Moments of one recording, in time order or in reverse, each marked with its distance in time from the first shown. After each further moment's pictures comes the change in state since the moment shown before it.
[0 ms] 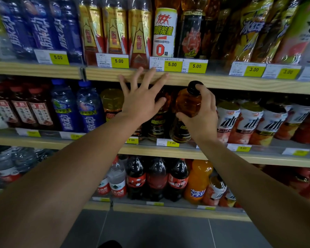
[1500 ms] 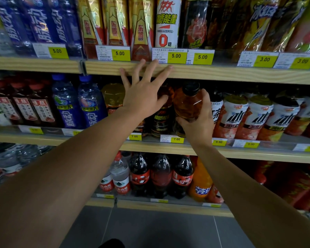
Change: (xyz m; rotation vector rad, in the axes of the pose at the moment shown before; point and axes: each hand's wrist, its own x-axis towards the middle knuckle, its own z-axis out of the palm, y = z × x) left_hand 0.000 0.001 -0.006 -0.023 -0.035 -0.013; right_hand -0.021 0.028 0.036 0.050 0.061 0.139
